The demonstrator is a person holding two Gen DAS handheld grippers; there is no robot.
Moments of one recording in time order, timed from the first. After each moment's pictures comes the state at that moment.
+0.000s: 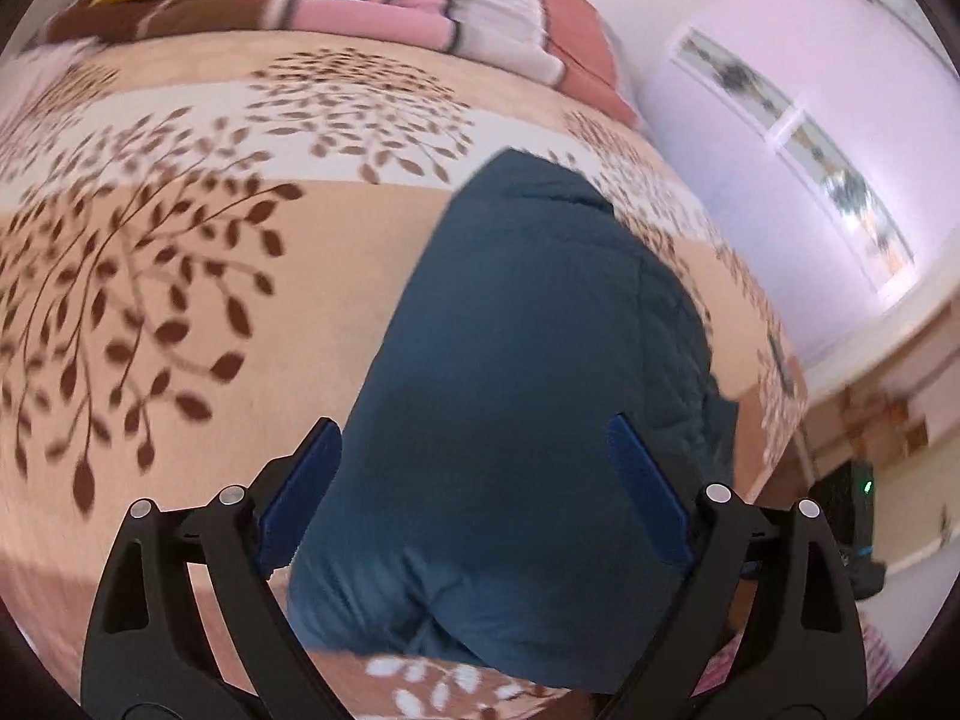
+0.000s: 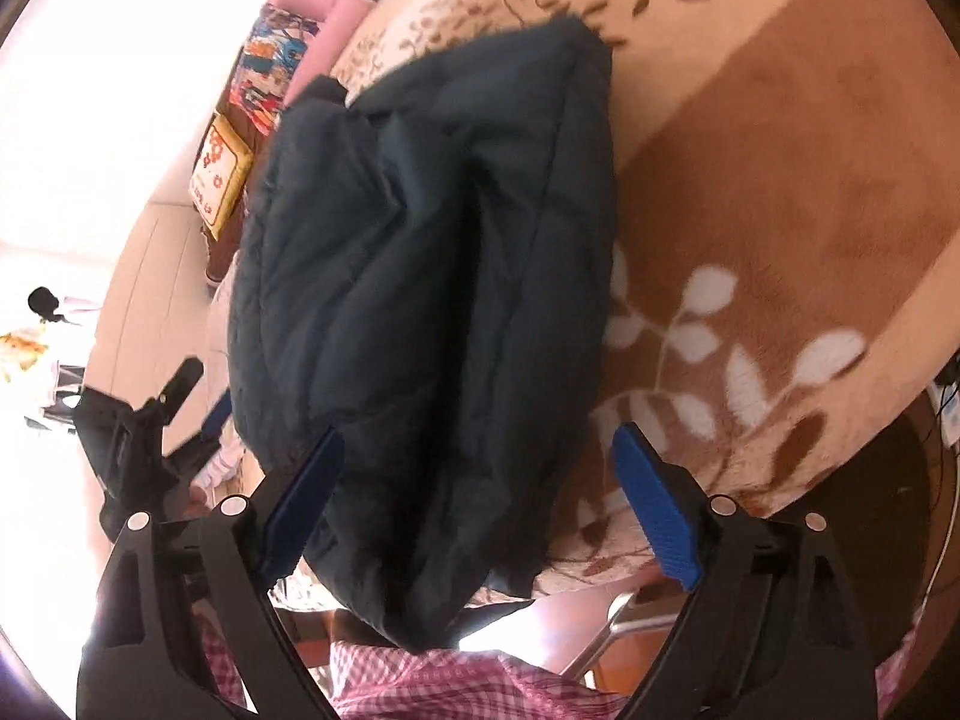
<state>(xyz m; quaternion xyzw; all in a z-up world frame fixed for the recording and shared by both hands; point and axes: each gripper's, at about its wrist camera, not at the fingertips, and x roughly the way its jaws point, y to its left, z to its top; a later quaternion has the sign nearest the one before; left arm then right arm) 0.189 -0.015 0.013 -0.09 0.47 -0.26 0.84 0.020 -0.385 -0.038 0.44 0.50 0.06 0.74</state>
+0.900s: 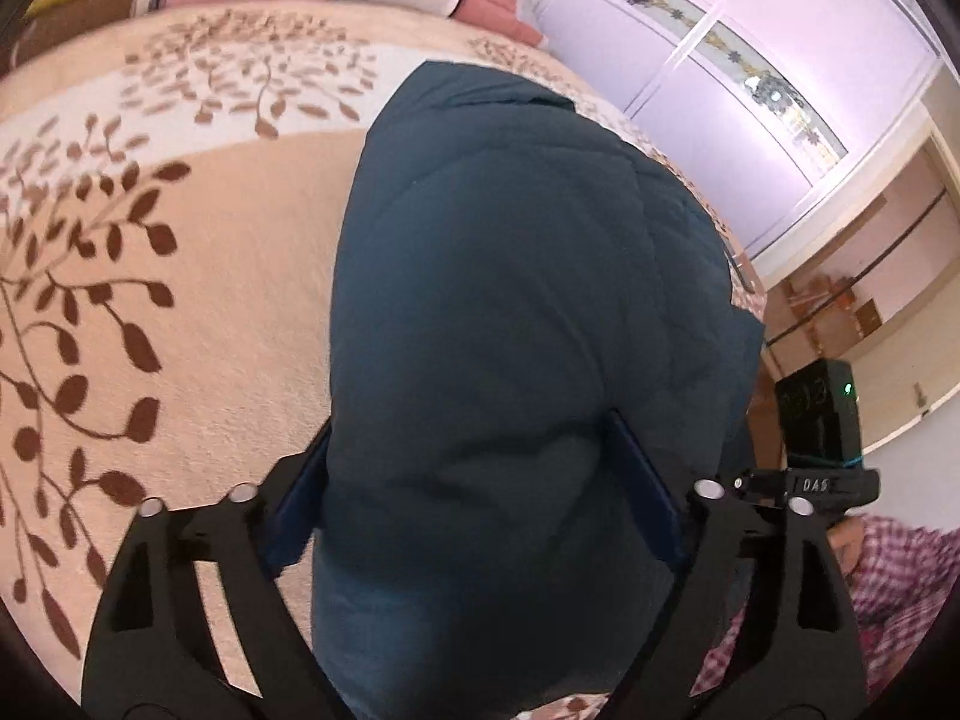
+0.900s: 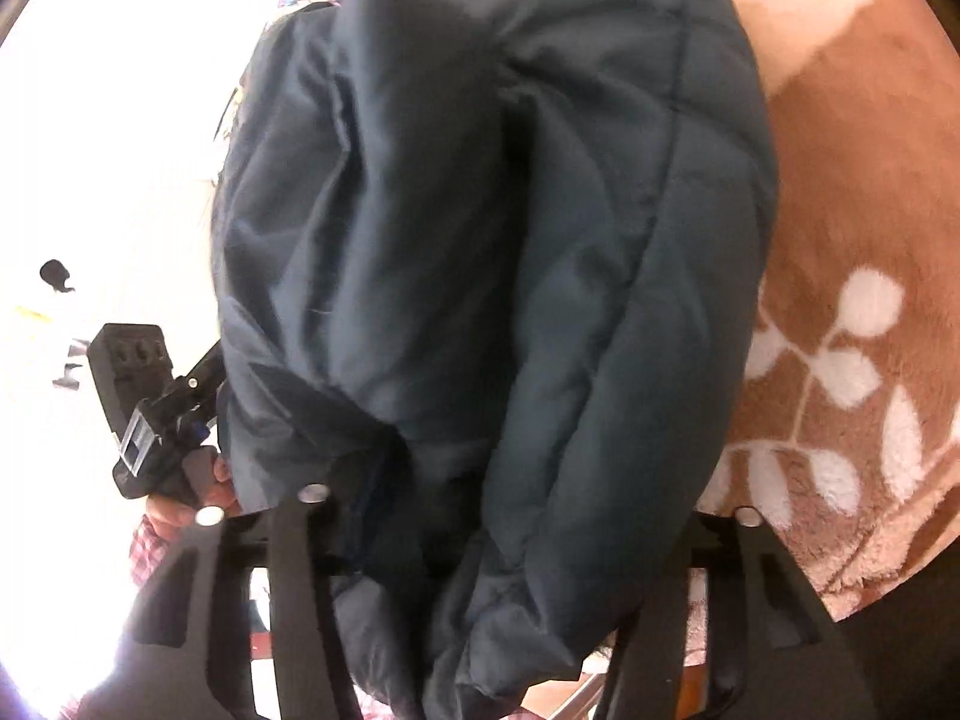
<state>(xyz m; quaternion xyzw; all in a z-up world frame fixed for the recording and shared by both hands) 0.214 -0.030 -0.032 -0.03 0.48 -0.38 0.79 0.071 -0.350 -0.073 0.42 0.49 0.10 0.75</state>
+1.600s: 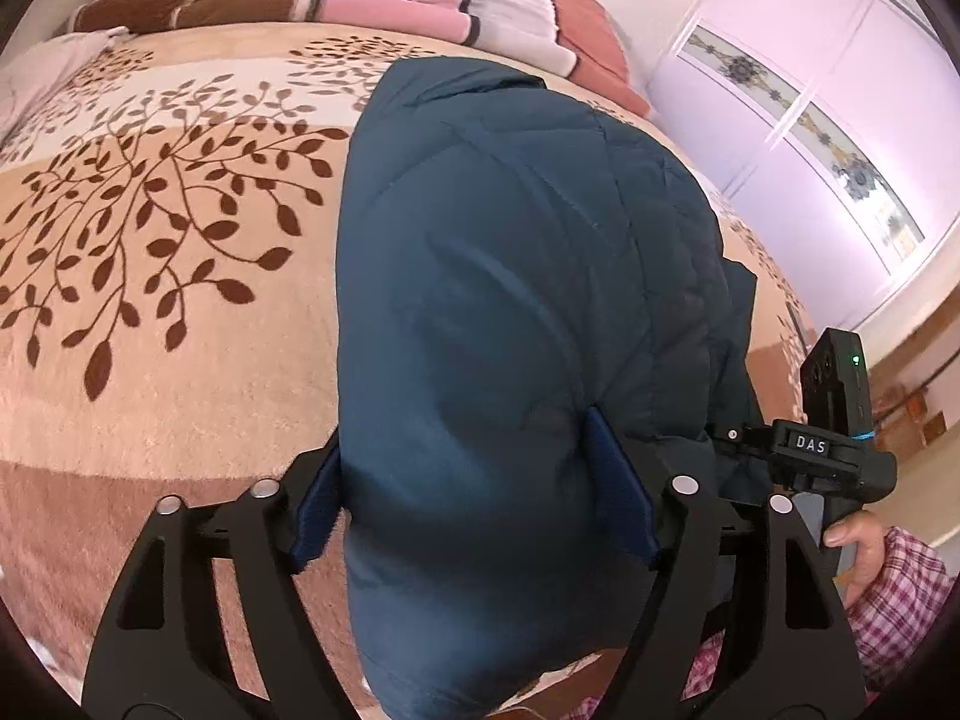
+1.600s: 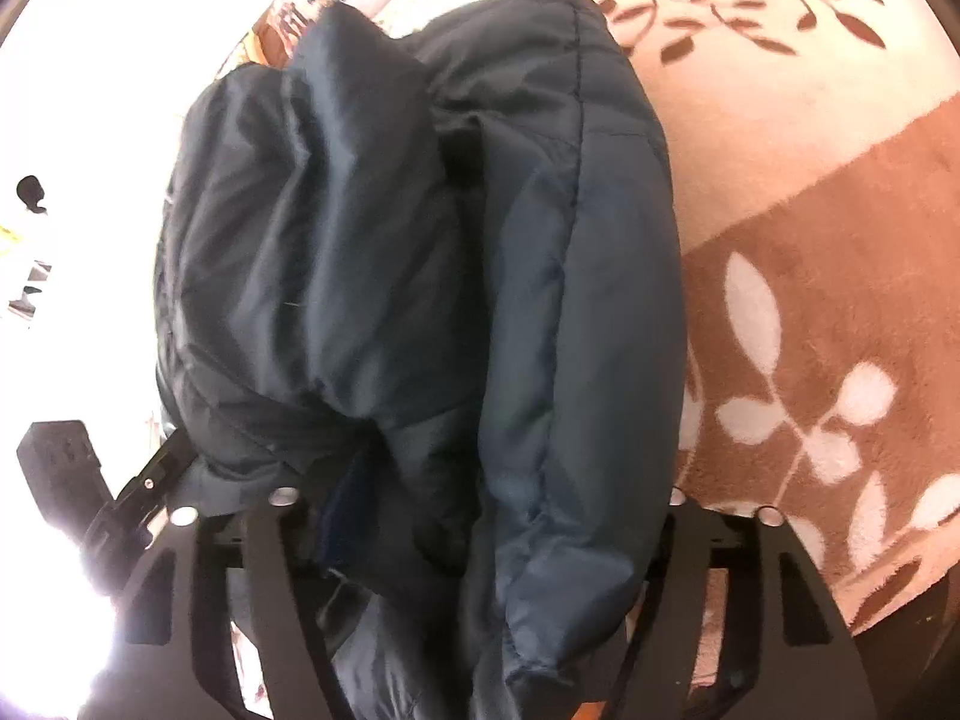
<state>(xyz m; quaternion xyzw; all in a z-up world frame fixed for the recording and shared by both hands) 0.120 0.010 -0.032 -0.09 0.46 -0.23 0.85 0.109 -0.342 -0.070 0.33 0.53 0.10 0.78</state>
